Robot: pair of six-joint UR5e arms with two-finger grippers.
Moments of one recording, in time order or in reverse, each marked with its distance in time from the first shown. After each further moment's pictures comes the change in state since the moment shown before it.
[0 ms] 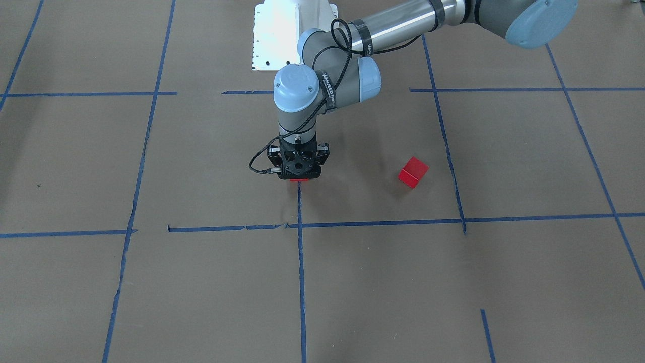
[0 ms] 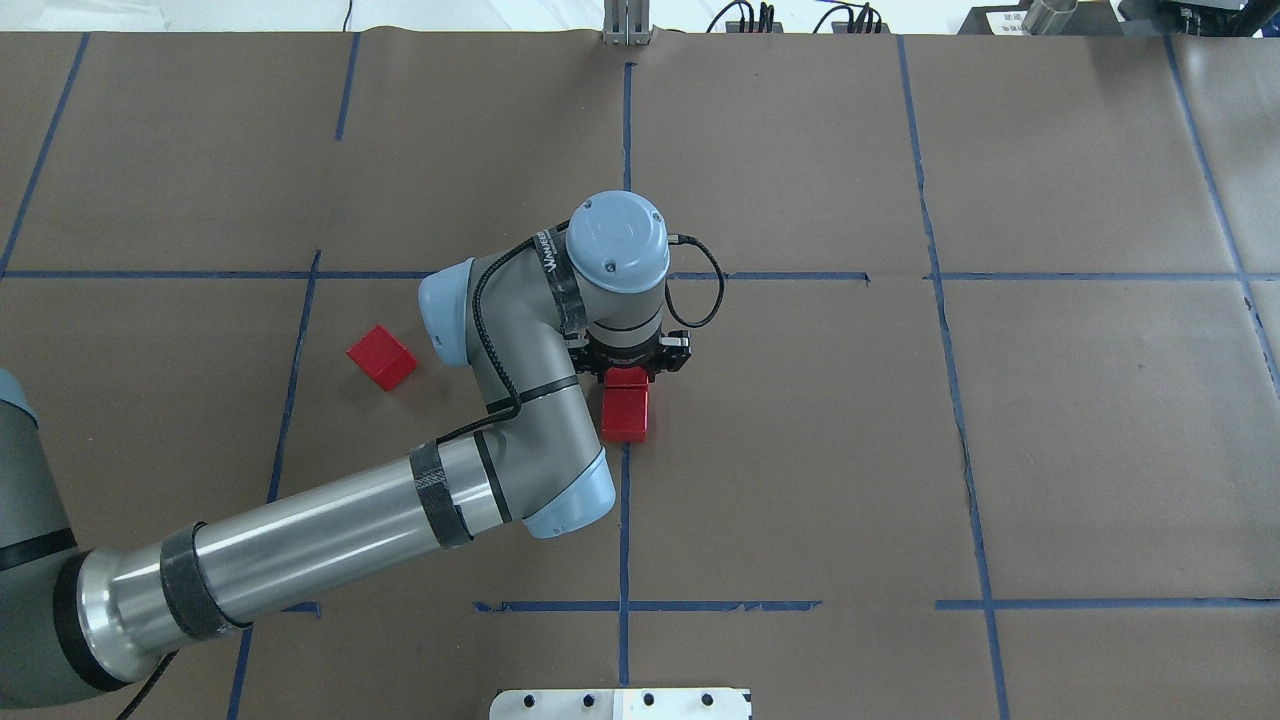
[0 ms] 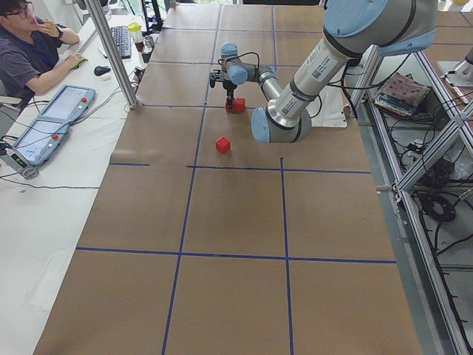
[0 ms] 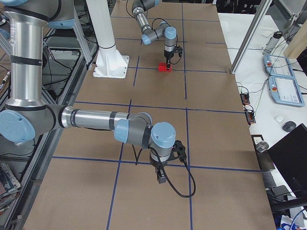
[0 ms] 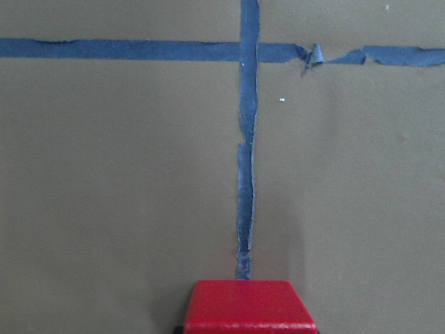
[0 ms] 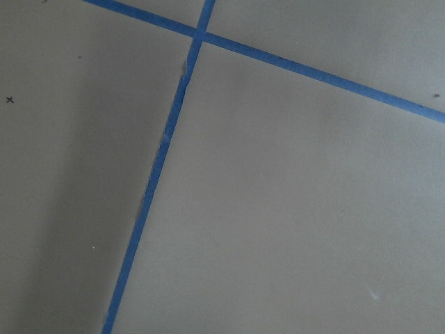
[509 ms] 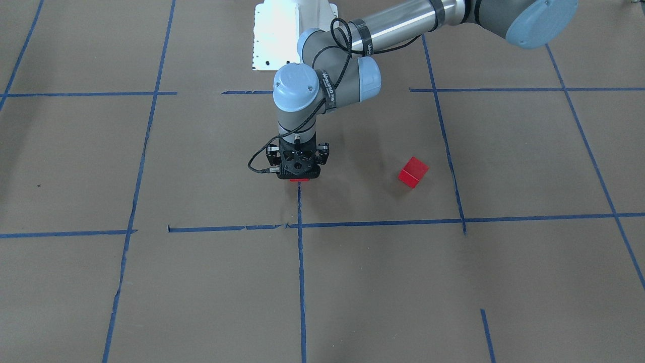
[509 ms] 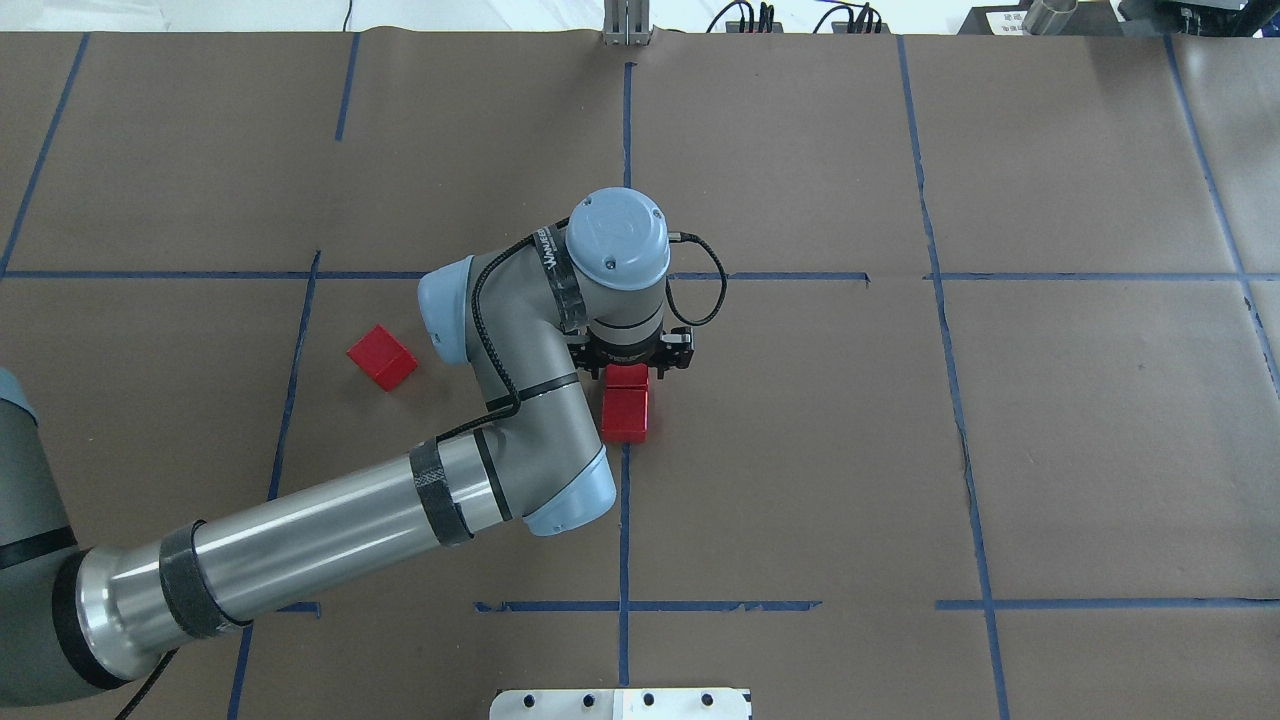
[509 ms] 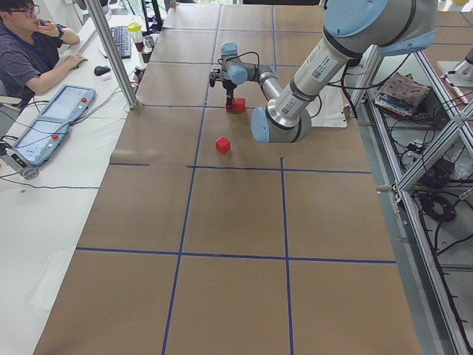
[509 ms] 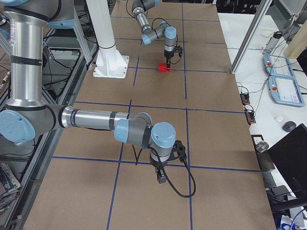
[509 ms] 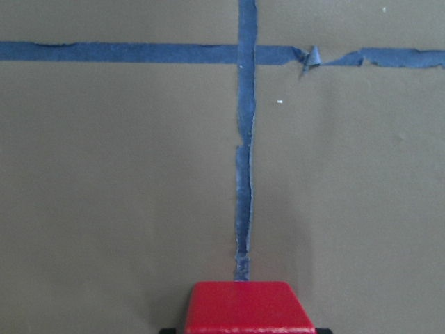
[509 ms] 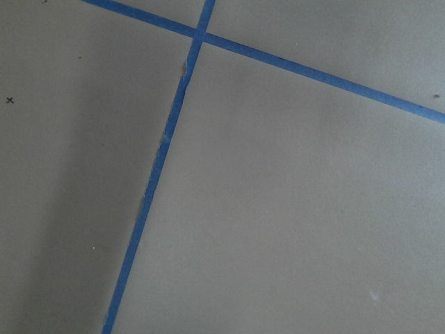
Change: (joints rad) left arm -0.008 -0.002 -0.014 0.001 -0.003 0.025; right arm 0.000 0.001 0.000 0.000 0.000 0.000
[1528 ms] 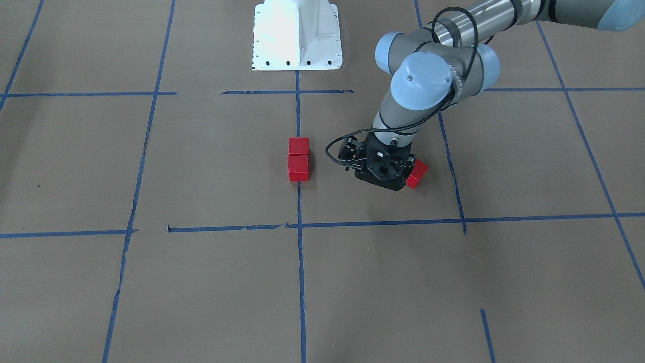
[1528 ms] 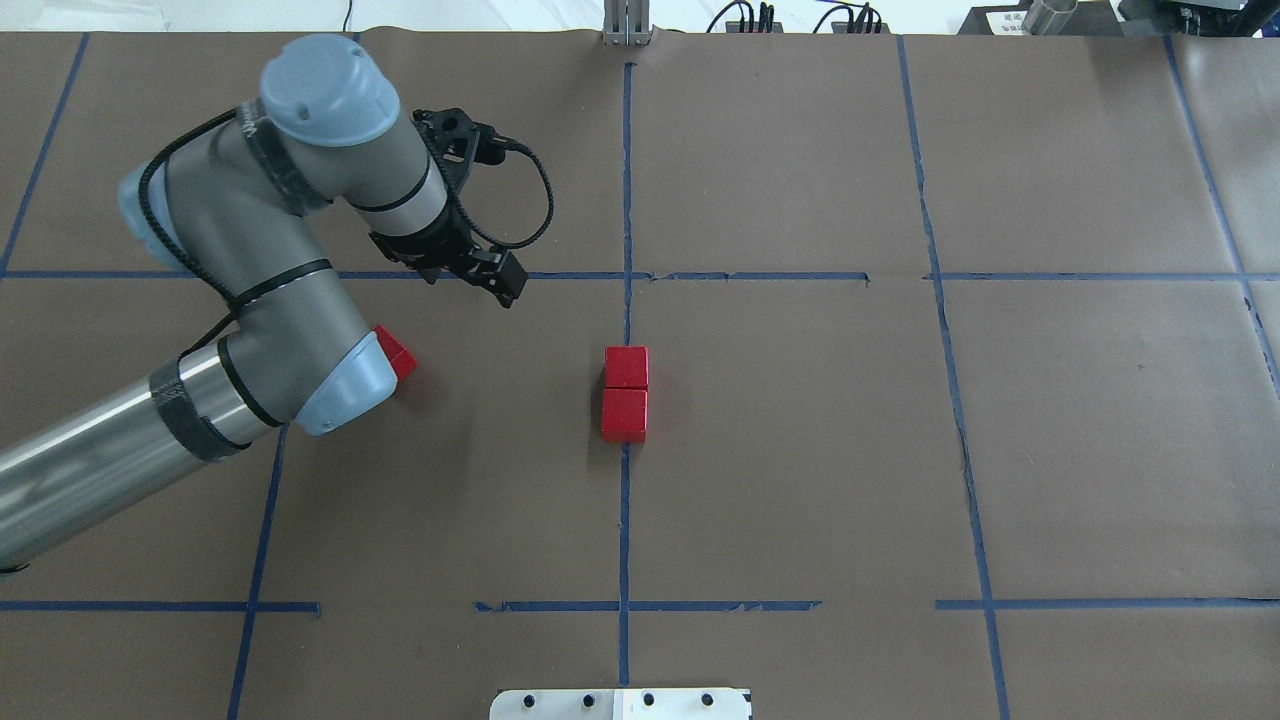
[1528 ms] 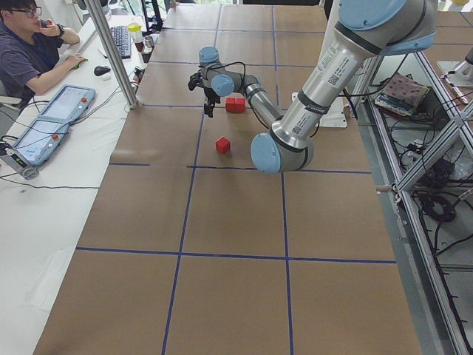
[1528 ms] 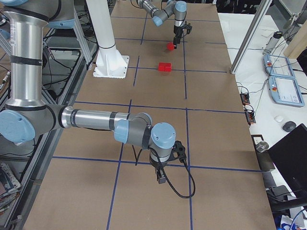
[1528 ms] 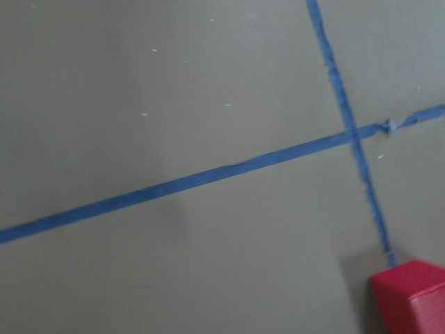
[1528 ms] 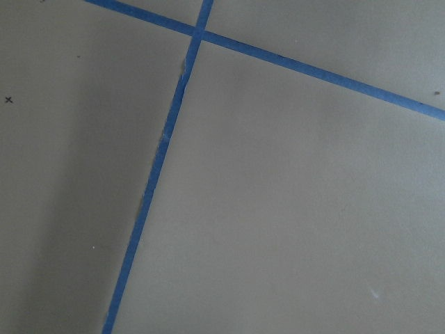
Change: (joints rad) left arm -0.240 0.328 -0.334 0.005 -0.203 0.577; right arm 0.000 -0.001 -0.004 0.000 0.002 0.003
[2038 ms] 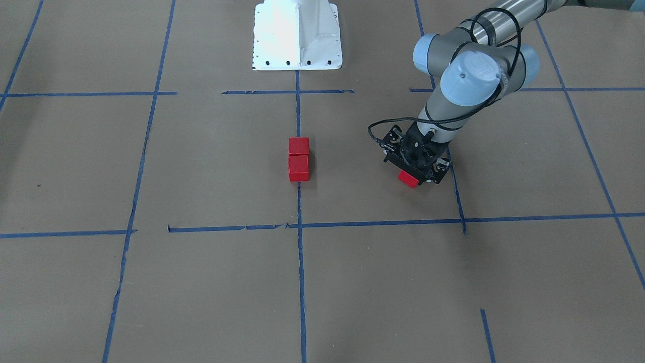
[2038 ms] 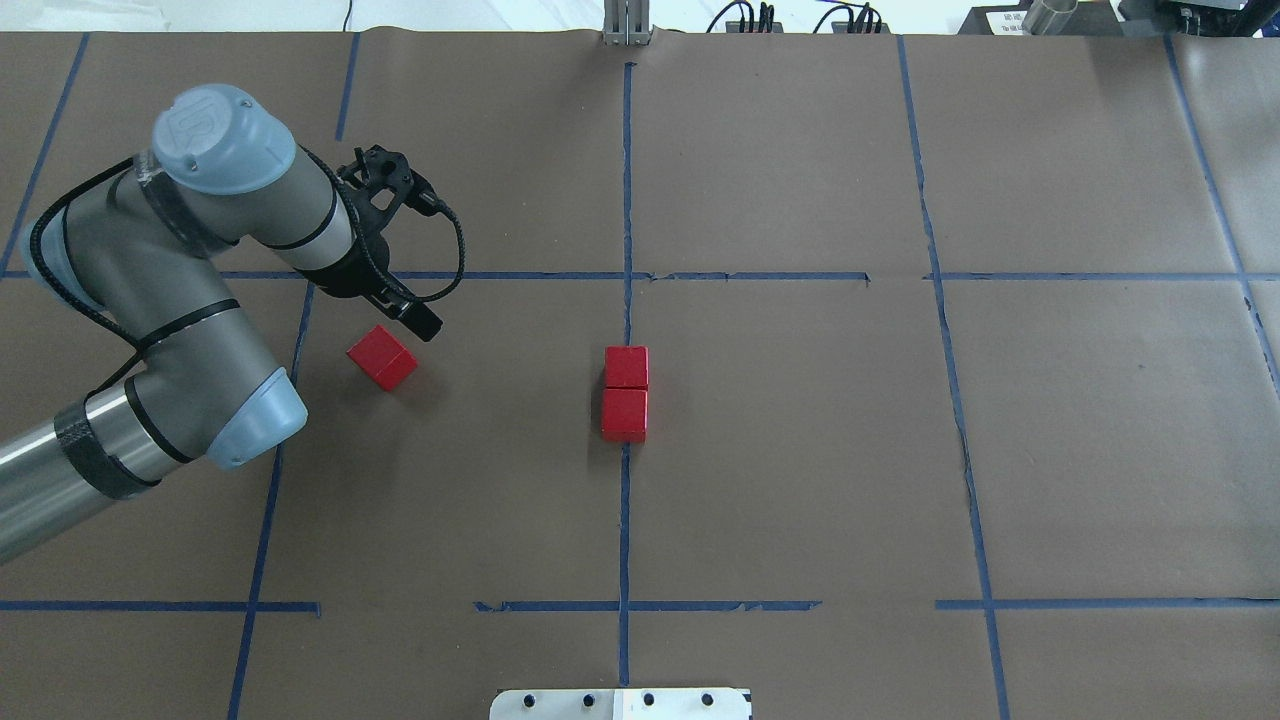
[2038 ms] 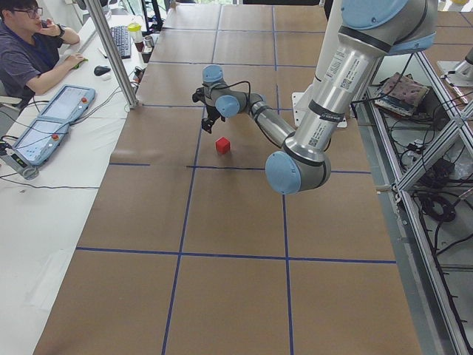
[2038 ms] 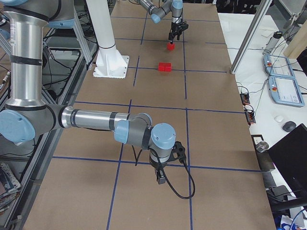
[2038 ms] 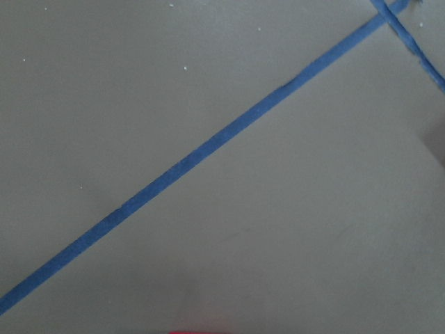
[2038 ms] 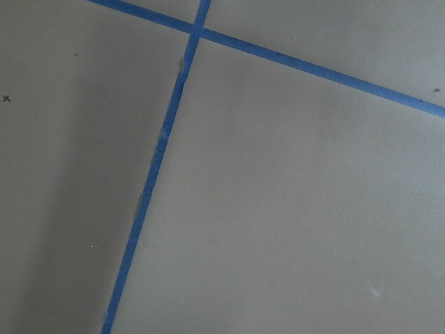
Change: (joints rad) left arm -0.008 0.157 -0.053 -0.132 0.007 0.262; right arm 0.000 0.000 -0.005 0.000 0.000 0.000
